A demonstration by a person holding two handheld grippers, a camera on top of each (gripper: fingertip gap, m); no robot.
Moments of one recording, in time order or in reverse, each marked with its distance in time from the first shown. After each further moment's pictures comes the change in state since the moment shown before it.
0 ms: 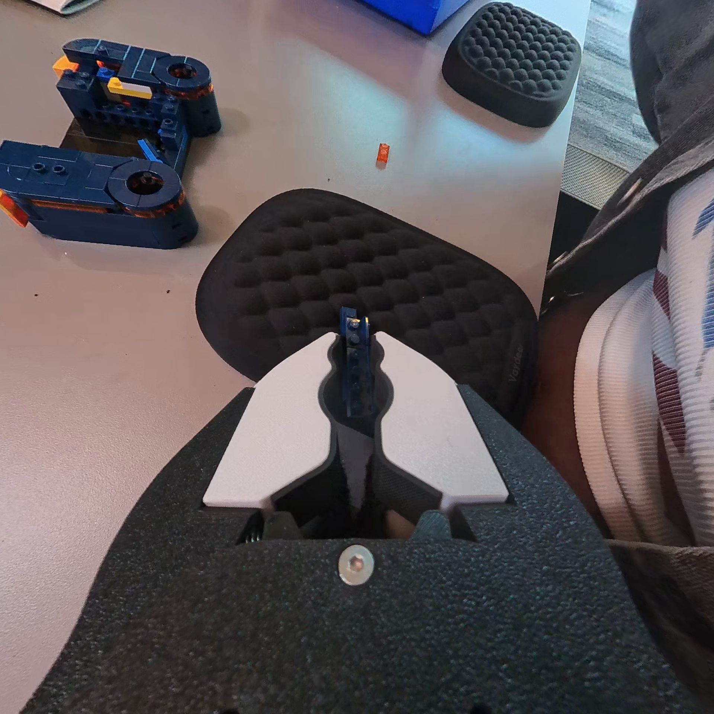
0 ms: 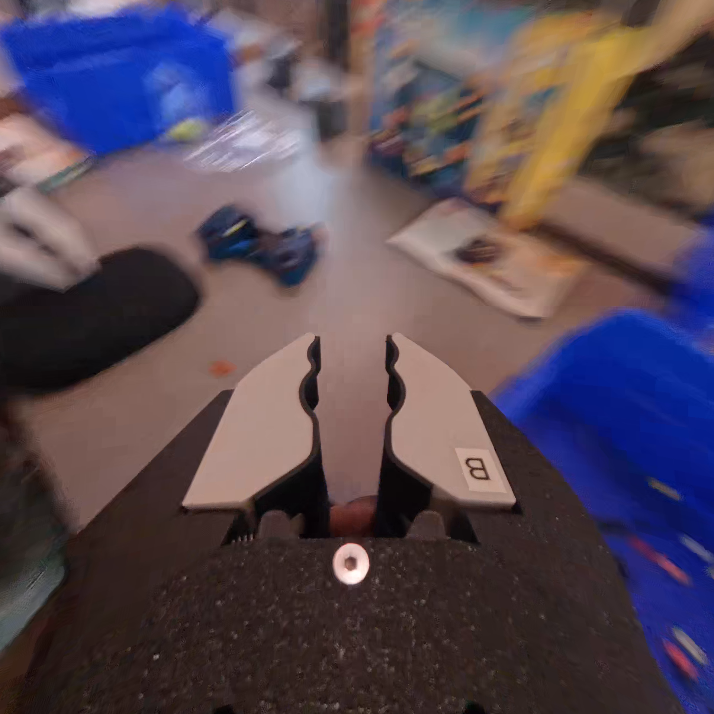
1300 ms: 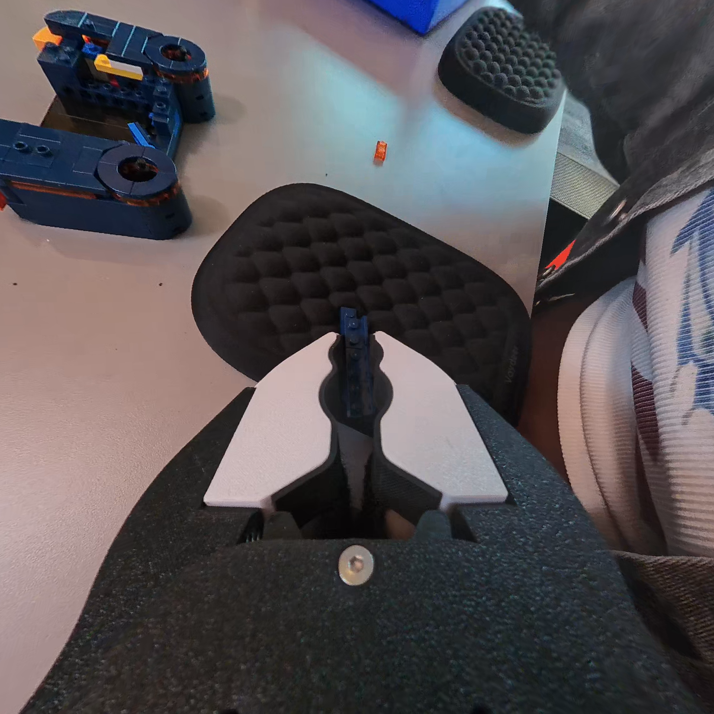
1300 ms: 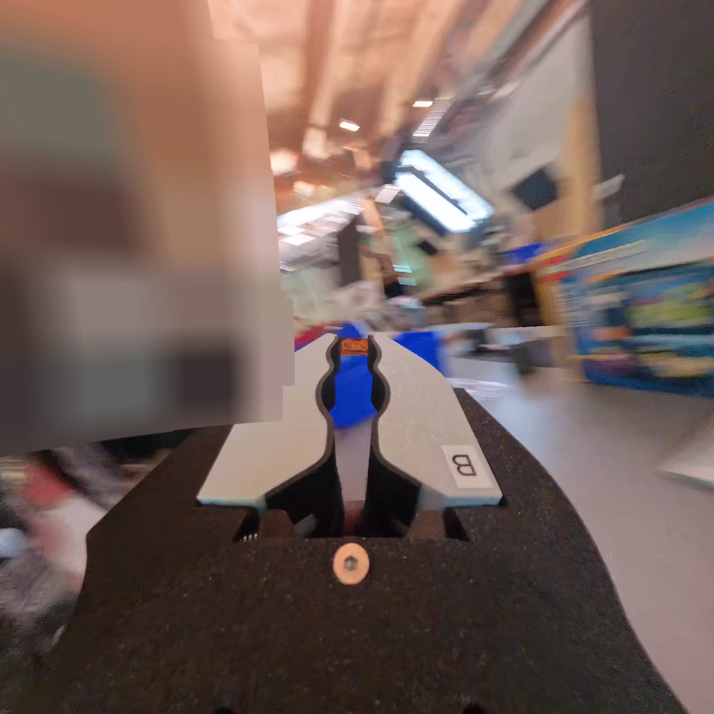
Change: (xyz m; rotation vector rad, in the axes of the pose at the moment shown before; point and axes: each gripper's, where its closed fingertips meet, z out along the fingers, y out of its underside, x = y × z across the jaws) left arm 0.000 0.001 0.001 -0.009 0.038 -0.045; right arm -0.067 -0.119 0.032 0.750 -0.446 0.421
